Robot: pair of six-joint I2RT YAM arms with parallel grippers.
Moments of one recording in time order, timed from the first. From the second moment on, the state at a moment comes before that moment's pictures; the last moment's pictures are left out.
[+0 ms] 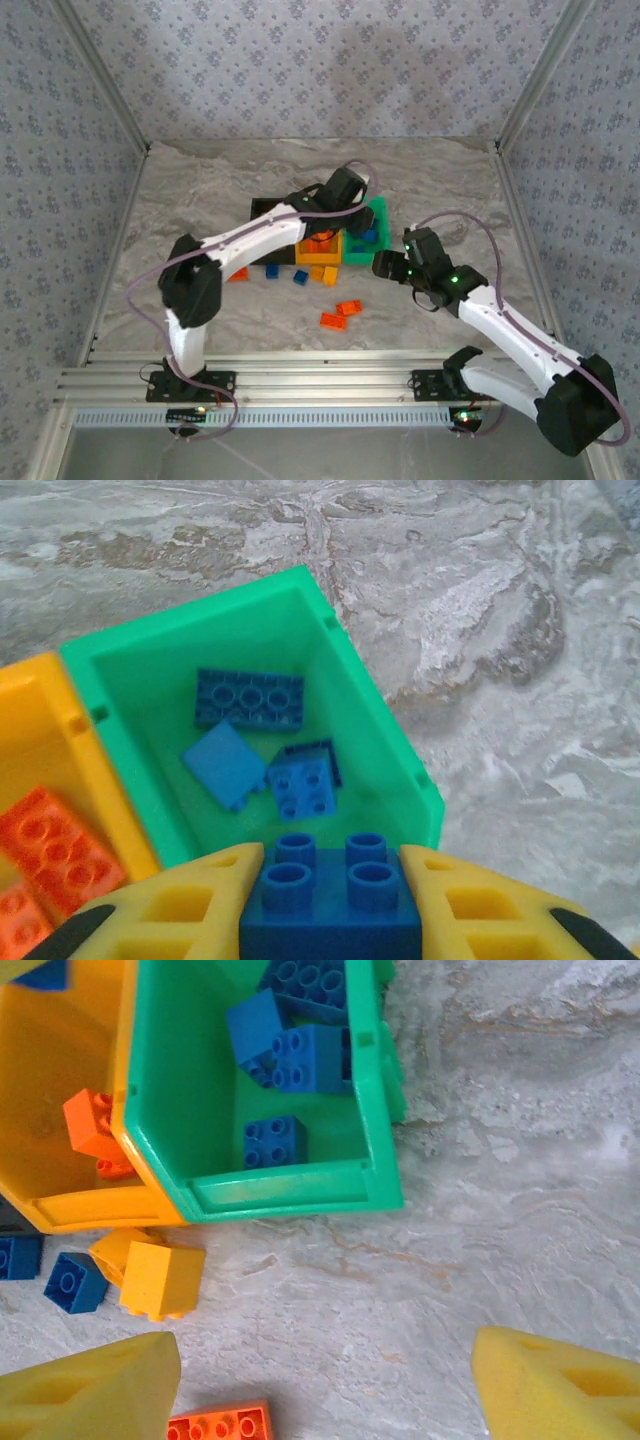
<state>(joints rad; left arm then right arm) -0.86 1.98 1.71 -0.53 -0.03 -0.43 0.54 0.98 0.66 -0.51 0.06 0.64</state>
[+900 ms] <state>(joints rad) -0.90 1.49 1.35 -0.45 0.02 -0.48 0.71 1.17 0.65 -0.46 -0.01 0.64</state>
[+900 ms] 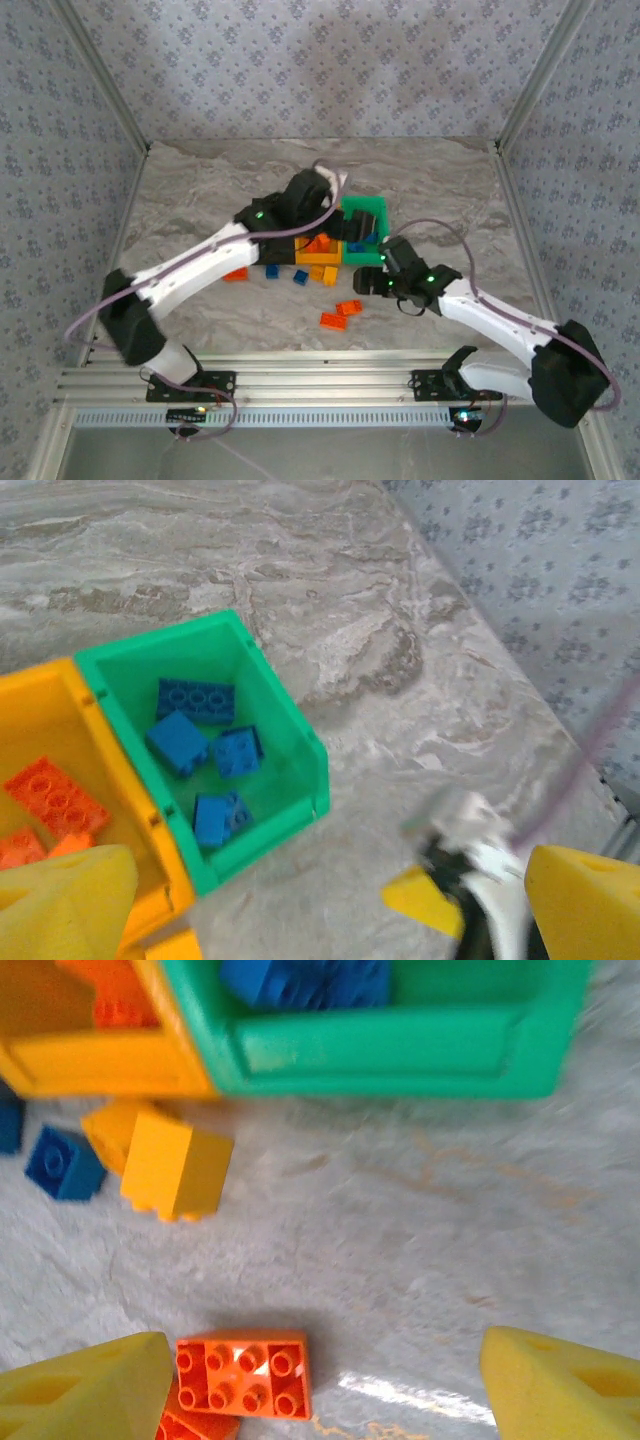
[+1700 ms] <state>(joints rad) -0.92 0.96 0.75 -0.56 -0.23 -0.70 0.93 1.54 0.81 -0.57 0.15 0.70</state>
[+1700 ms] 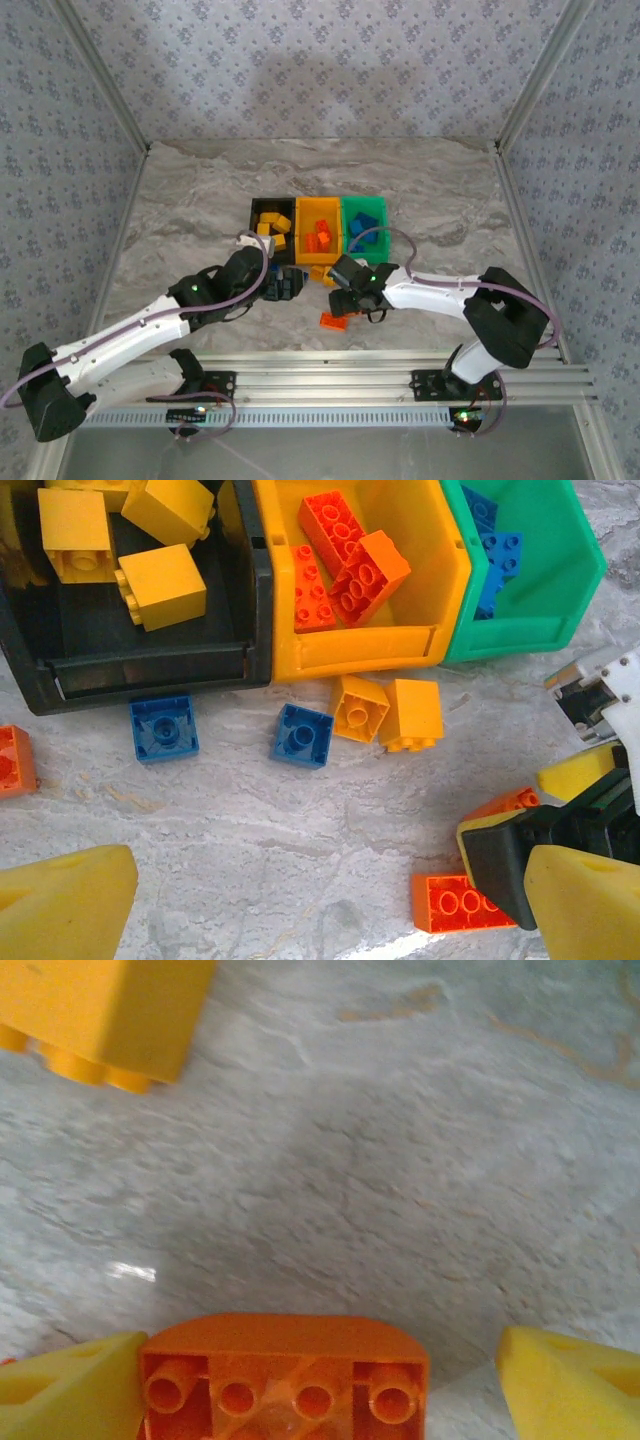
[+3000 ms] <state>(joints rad) -0.89 0.87 0.71 -0.63 -0.29 -0.72 0.89 1.40 0.92 -0.69 0.14 0.69</state>
